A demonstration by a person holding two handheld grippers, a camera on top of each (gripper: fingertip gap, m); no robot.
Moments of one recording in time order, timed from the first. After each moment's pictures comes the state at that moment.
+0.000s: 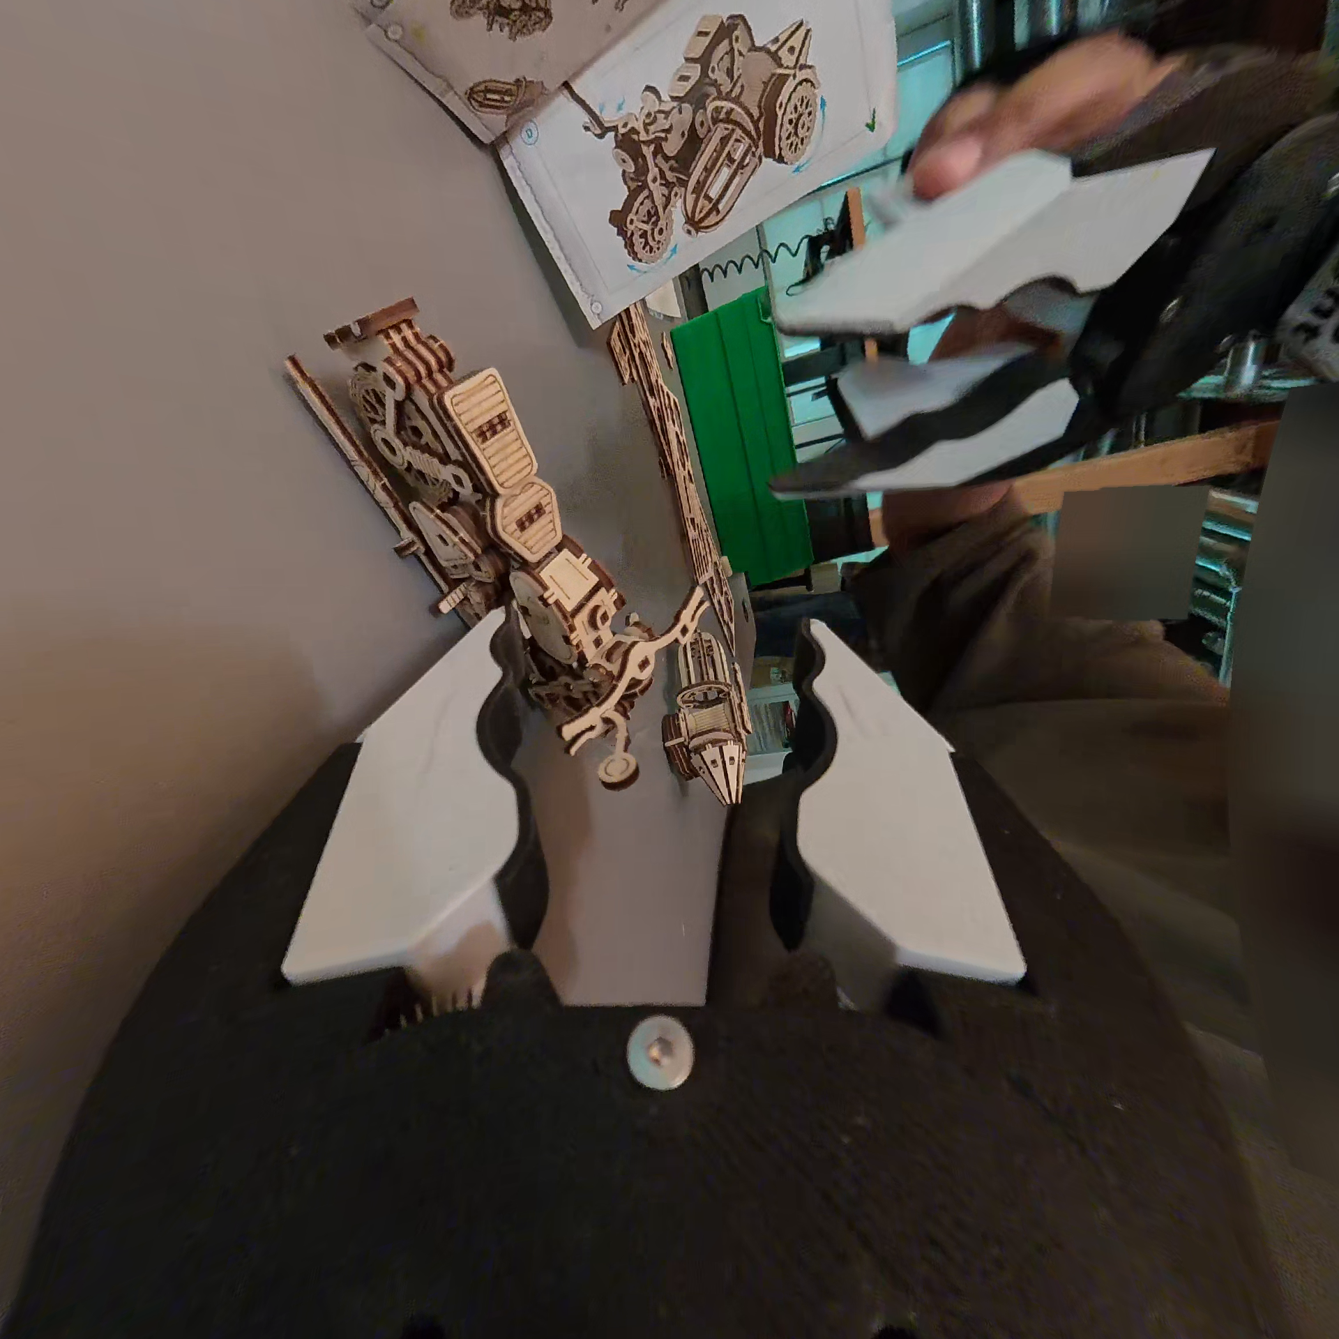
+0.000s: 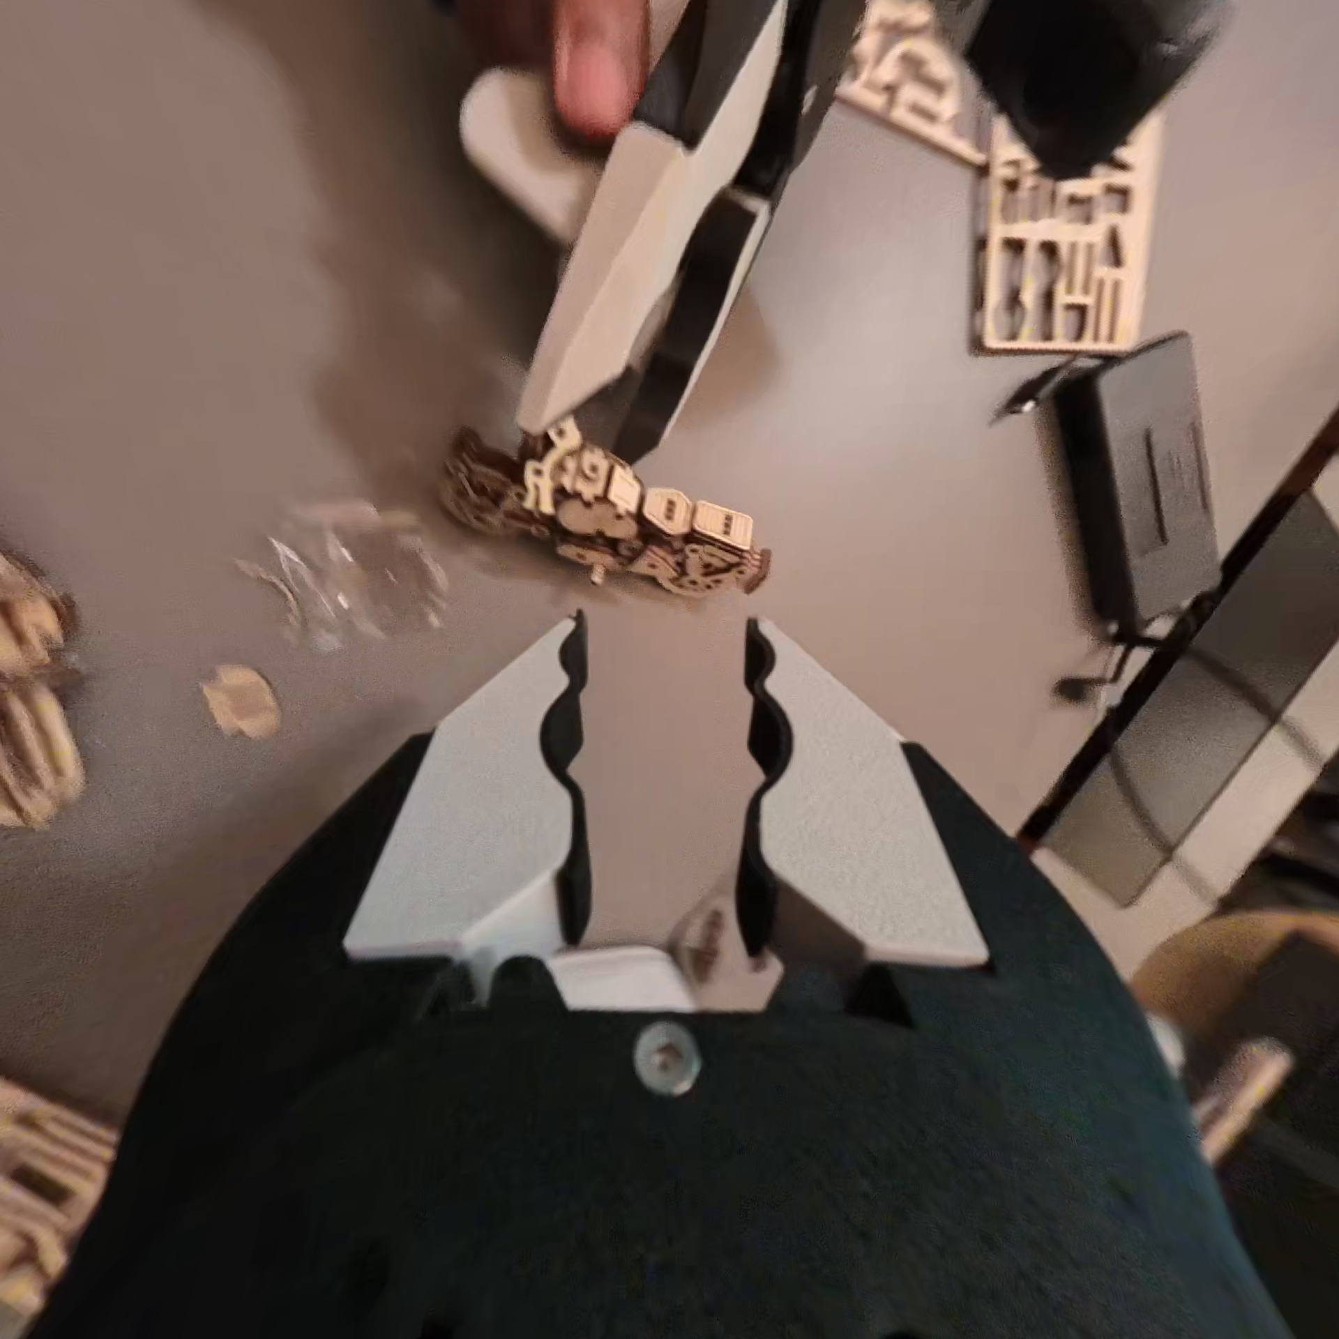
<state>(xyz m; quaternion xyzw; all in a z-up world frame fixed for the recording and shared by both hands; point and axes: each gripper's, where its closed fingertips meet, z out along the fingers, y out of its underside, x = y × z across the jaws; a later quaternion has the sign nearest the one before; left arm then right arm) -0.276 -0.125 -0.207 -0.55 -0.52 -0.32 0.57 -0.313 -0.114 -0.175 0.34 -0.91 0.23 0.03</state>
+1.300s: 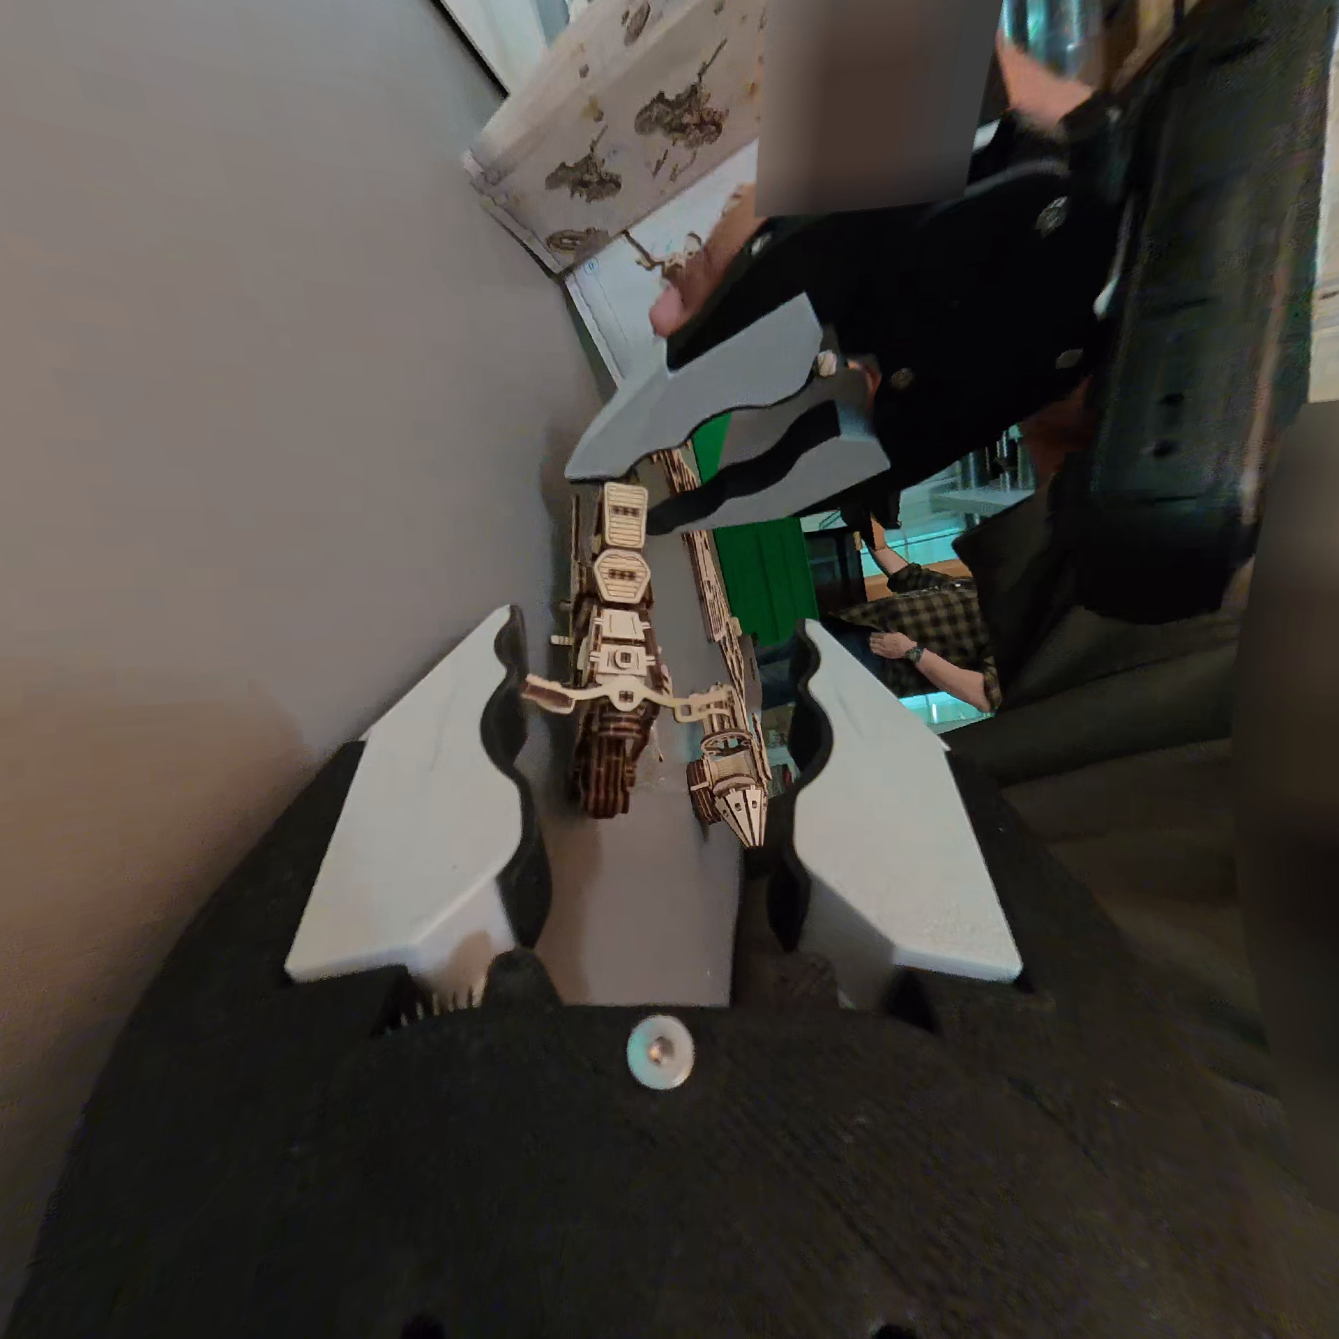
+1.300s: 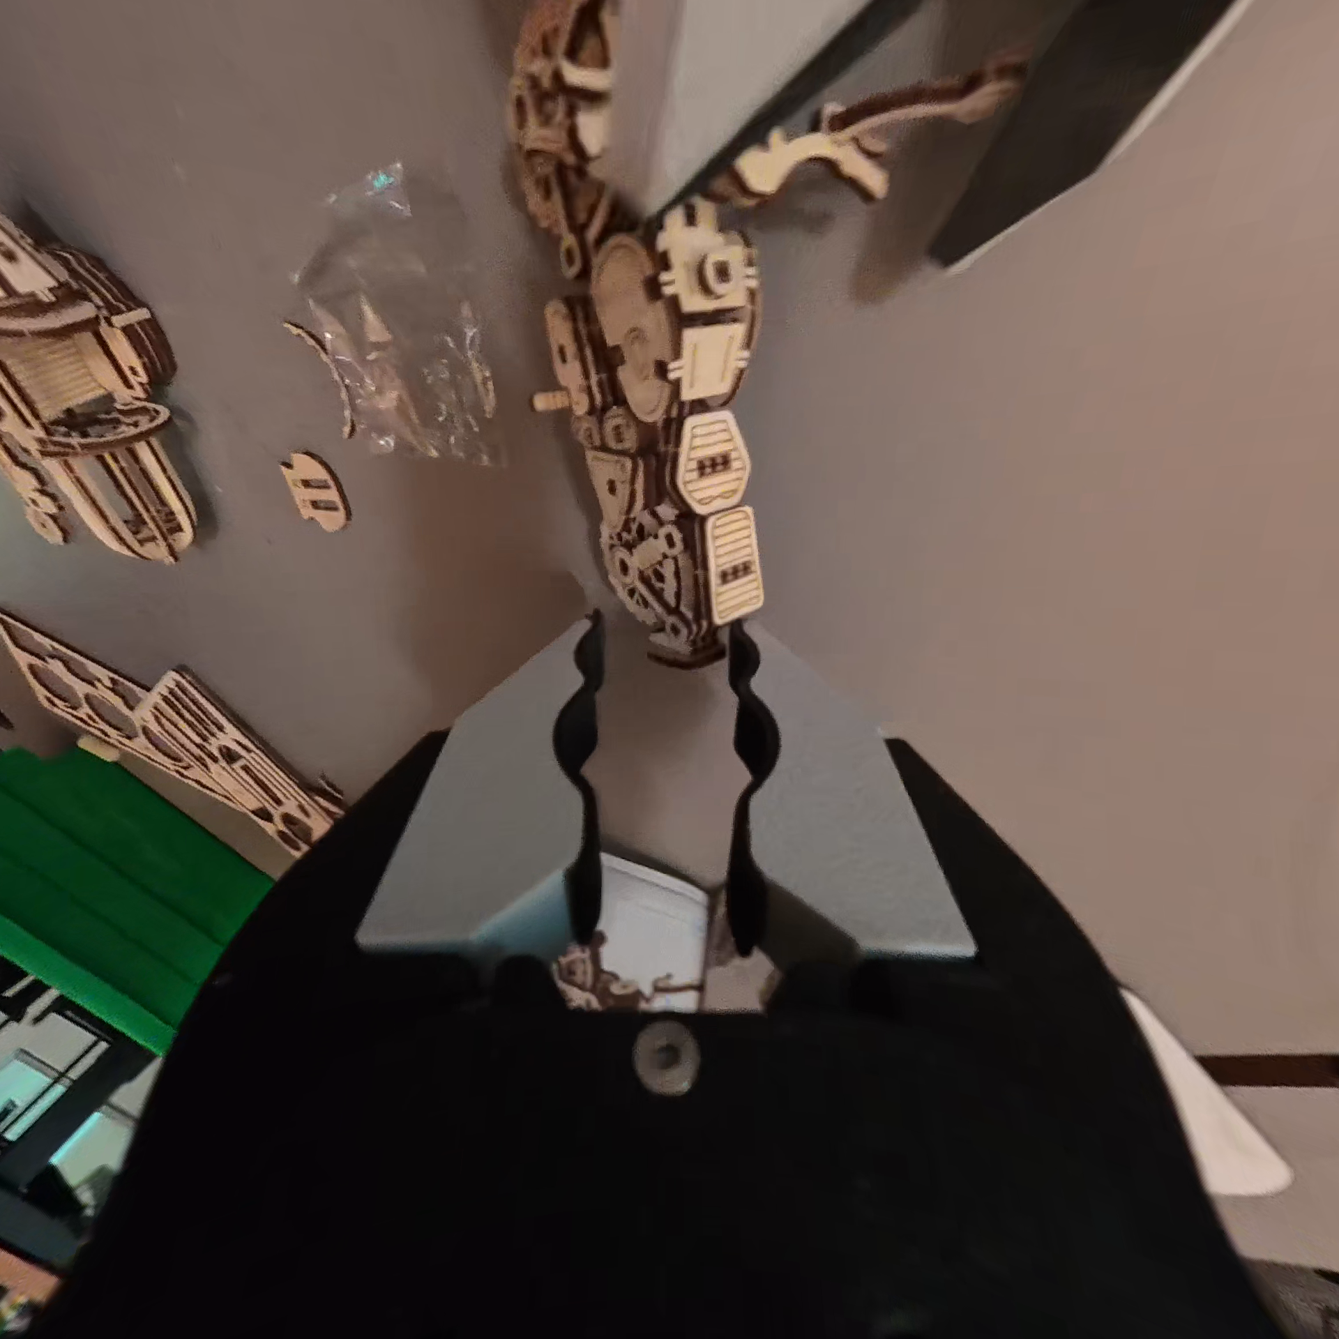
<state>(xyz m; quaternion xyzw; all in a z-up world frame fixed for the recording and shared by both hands) -0.297 -0.152 -0.215 -0.51 -0.54 -0.30 0.60 -0.329 -0.081 -0.255 0.41 -0.90 -0.09 -0.14</state>
